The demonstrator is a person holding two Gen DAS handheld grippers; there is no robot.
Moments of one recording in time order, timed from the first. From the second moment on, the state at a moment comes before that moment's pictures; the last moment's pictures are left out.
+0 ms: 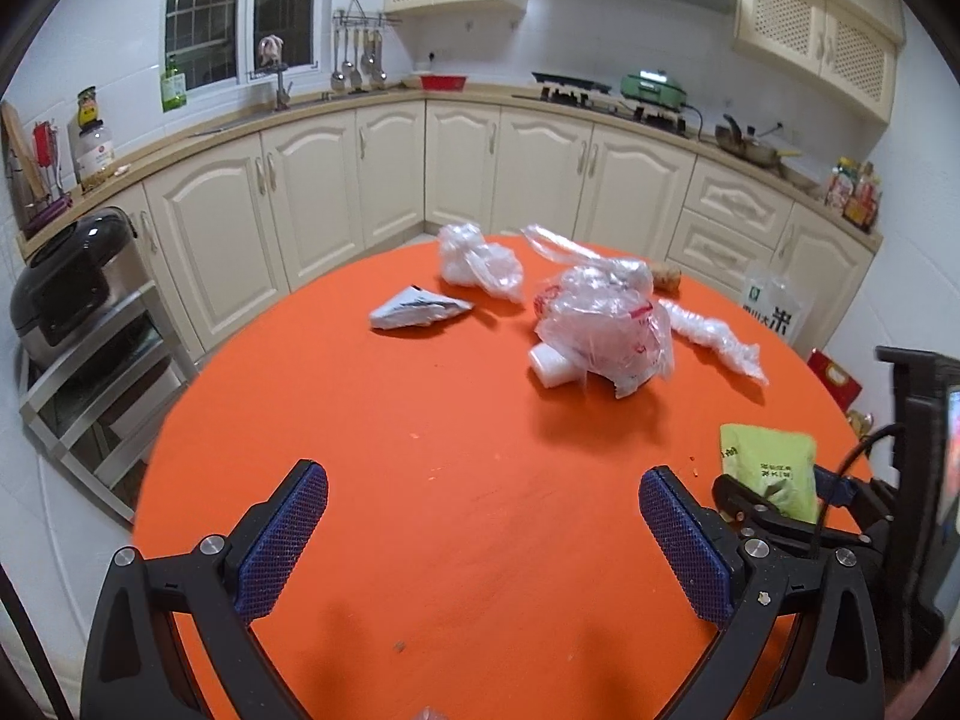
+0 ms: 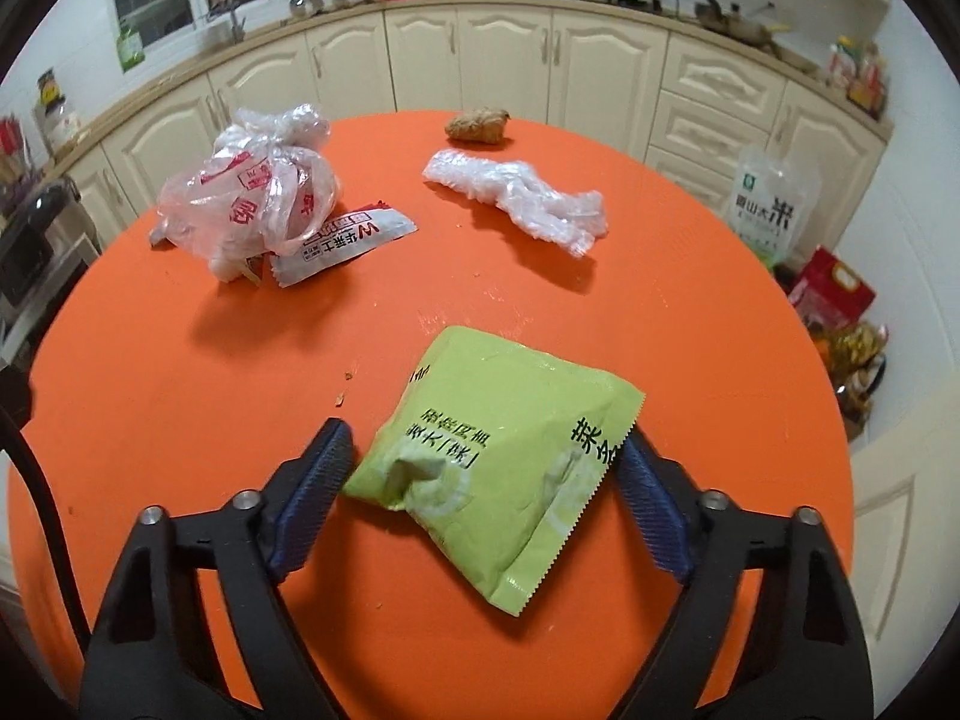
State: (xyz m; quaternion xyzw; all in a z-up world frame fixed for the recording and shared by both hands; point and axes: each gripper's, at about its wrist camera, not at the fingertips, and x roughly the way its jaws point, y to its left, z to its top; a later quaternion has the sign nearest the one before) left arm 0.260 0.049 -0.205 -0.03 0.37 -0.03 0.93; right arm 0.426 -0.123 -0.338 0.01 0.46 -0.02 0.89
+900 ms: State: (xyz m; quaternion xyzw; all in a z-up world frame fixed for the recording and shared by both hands) left arm 0.415 0.007 -0.258 -0.02 0.42 -0.02 0.91; right arm 0.438 -0.150 -0.335 0.07 0.45 0.05 0.89
